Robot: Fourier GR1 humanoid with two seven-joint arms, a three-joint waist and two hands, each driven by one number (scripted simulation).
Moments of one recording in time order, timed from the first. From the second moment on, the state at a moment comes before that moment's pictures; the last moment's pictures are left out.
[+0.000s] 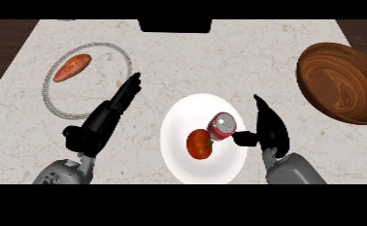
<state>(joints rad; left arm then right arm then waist) -0.16 0.32 -0.38 -1.61 0.21 0.07 0.05 -0.24 -0.27 0.50 -1.43 0.52 -0.29 0.98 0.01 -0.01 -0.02</state>
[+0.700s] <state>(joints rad) -0.16 0.31 -0.36 -1.56 0.21 0.05 0.03 -0.54 -0.12 0.42 -1.39 0.38 0.02 1.24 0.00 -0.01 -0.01</state>
